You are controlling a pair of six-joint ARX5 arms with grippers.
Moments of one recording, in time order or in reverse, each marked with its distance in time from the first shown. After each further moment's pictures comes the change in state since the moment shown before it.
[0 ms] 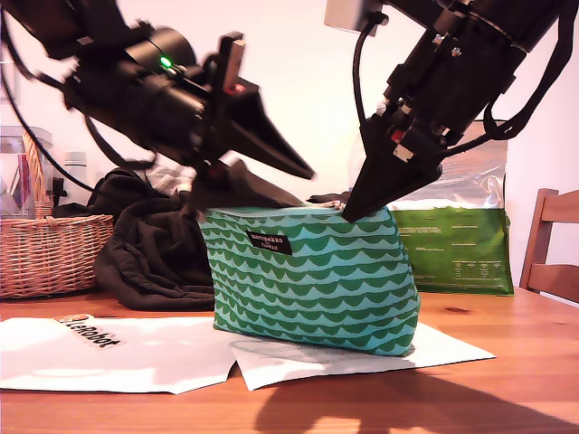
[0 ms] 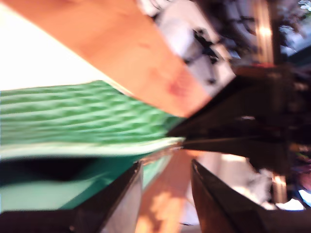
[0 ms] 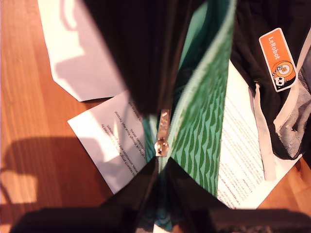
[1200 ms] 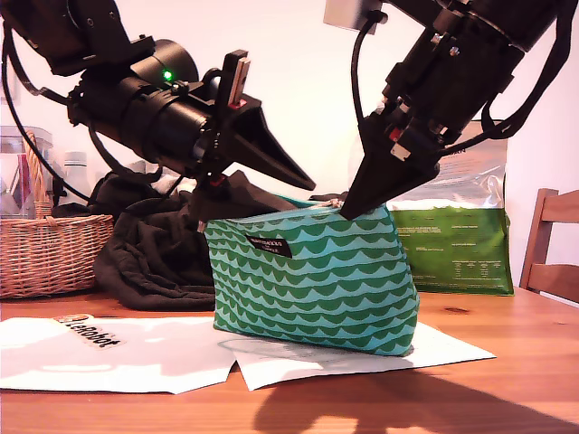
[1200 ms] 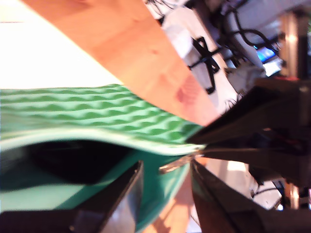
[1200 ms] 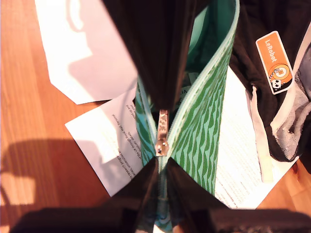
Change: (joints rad) left arm 0.020 0.007 0.000 0.046 -0.019 -0.054; right arm 0.000 0.000 0.000 0.013 0.000 0.000
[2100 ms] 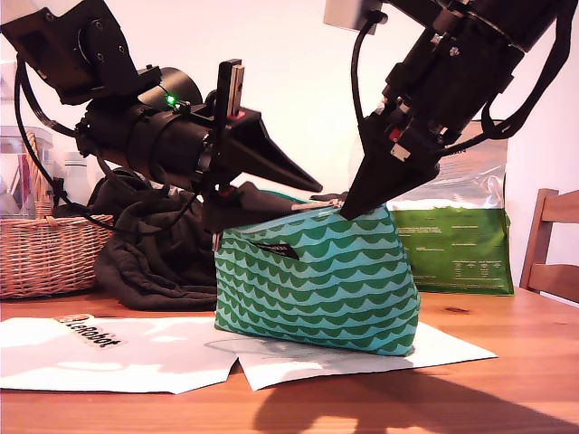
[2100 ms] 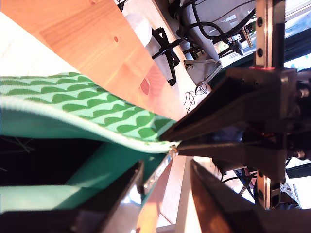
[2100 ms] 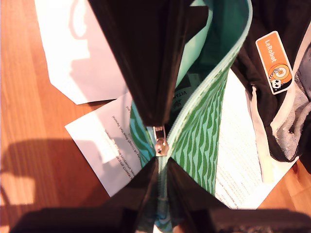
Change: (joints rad) left arm 0.003 0.072 0.002 0.055 0.164 -0.031; right arm 0.000 0.000 0.000 0.000 0.000 0.000
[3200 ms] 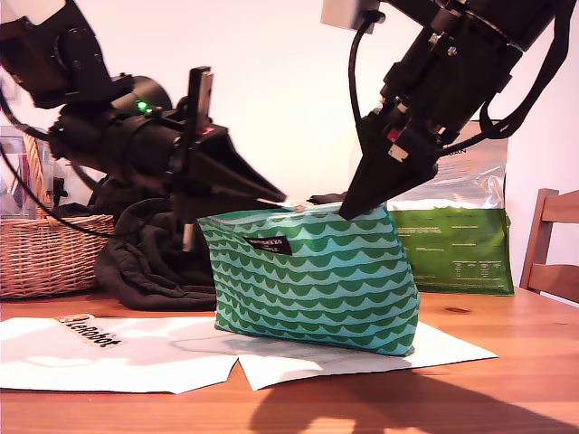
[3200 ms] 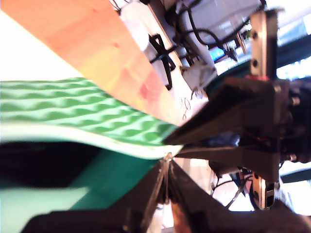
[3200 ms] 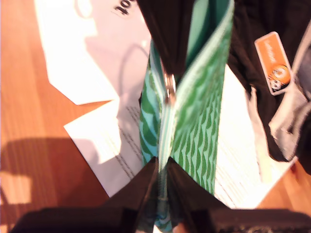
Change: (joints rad) left arm 0.114 0.000 0.000 -0.039 0.031 0.015; right arm 0.000 0.000 0.000 -0.002 0.027 0.000
